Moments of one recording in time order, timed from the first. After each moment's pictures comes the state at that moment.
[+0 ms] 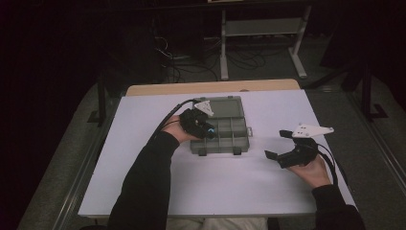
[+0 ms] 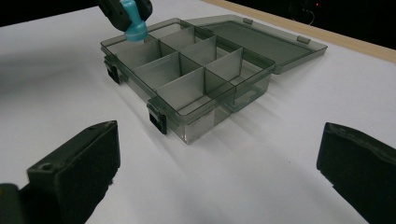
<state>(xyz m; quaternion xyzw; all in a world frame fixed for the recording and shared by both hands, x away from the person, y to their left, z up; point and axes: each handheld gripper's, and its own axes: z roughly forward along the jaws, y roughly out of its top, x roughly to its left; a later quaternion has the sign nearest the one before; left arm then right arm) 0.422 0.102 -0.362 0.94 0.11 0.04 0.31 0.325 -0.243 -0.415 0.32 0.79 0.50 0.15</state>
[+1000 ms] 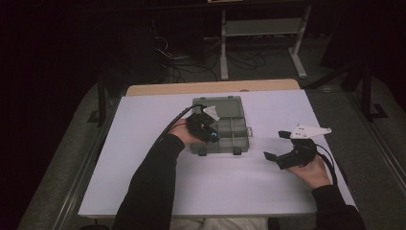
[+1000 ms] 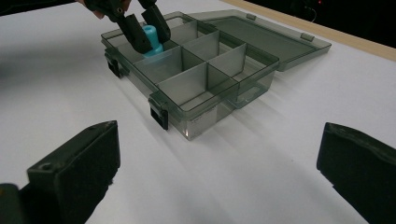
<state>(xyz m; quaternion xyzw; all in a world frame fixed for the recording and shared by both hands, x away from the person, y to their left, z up) 0.431 0.088 -0.392 0.95 0.12 0.03 0.28 0.324 -0.239 -0.416 0.31 0.80 0.49 0.15</state>
